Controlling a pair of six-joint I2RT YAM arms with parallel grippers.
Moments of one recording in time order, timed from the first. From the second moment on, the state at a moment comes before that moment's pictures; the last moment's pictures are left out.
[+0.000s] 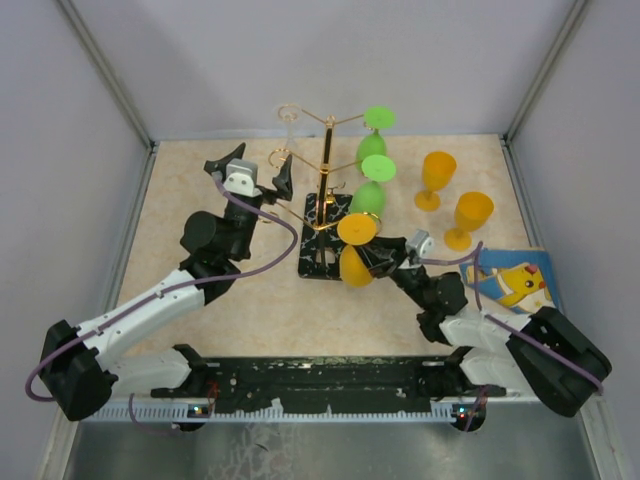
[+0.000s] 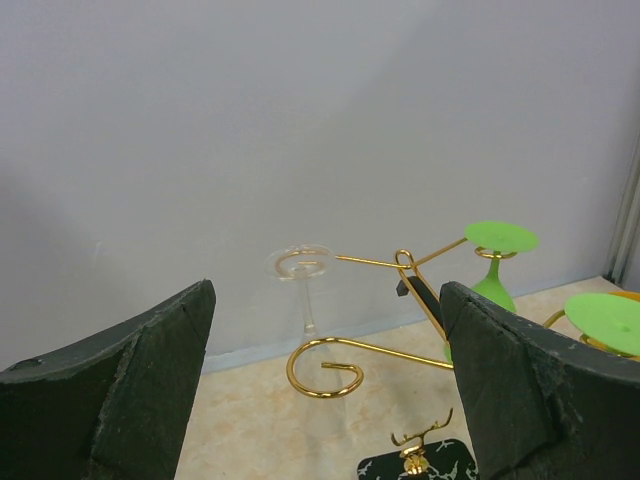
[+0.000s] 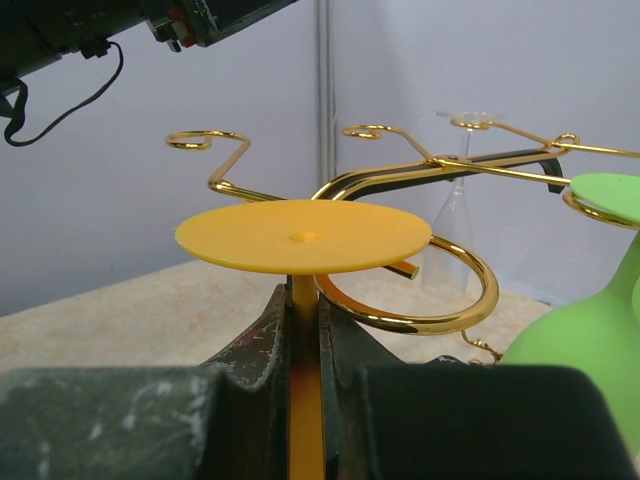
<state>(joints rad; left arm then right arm) -0.76 1.14 0.84 0.79 -0.43 0.28 0.69 1.13 0.19 1.44 -0.20 0.11</state>
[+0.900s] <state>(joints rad) -0.75 1.15 0.83 0.81 -0.43 0.28 0.69 1.14 0.17 1.50 0.09 0.02</state>
